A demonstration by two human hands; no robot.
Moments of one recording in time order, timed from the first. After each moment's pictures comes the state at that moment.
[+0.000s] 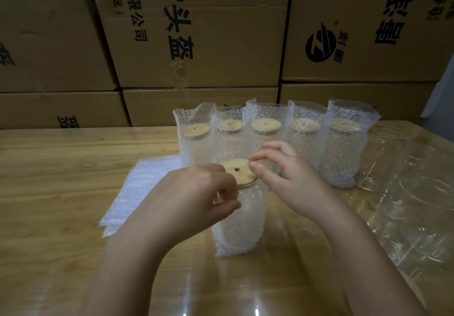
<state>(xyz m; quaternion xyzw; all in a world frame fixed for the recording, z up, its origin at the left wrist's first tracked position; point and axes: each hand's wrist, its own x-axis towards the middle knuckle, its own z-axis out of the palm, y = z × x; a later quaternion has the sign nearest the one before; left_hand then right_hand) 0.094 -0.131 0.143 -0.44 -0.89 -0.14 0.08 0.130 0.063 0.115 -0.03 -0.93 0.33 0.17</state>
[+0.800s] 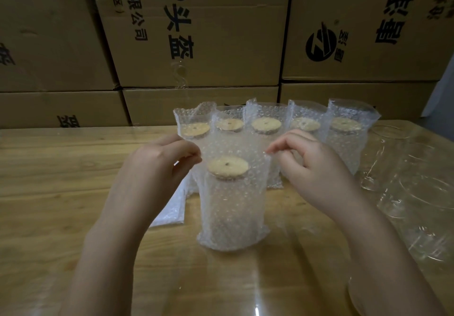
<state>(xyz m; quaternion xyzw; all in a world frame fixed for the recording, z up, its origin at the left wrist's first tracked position) 0.067 -0.157 0.139 -0.37 -0.84 -0.24 0.31 0.145 0.071 0.132 -0.01 -0.90 0.34 0.28</state>
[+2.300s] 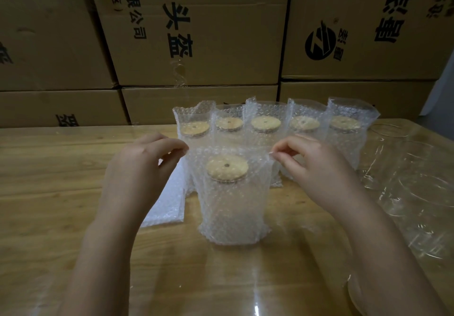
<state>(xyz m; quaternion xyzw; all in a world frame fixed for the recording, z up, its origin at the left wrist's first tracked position) 0.052 -0.165 0.129 -0.30 -0.86 -0.25 0.34 0.144 0.077 0.131 -0.02 -0.93 0.23 0.28</state>
